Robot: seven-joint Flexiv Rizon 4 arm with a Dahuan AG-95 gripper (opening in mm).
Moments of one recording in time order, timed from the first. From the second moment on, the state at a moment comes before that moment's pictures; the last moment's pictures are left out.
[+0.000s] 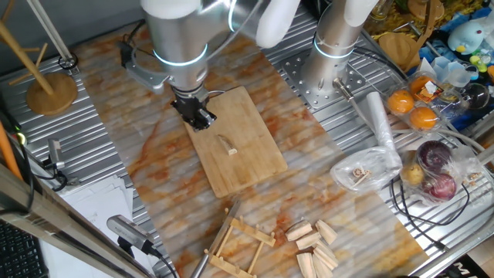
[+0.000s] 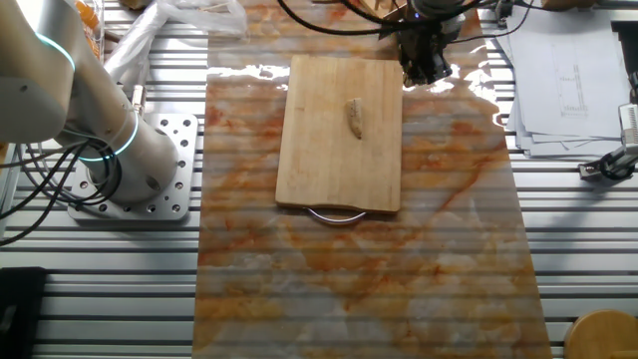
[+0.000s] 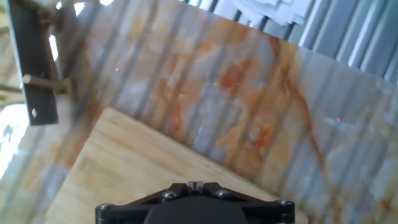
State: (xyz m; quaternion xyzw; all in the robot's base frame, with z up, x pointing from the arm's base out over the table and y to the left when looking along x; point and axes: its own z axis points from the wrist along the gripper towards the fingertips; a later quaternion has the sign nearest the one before) arm 0.509 0.084 0.165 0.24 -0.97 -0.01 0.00
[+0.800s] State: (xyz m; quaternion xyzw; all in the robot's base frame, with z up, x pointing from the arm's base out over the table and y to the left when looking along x) arm 0.510 0.087 0.166 0.19 -0.98 -0.11 0.02
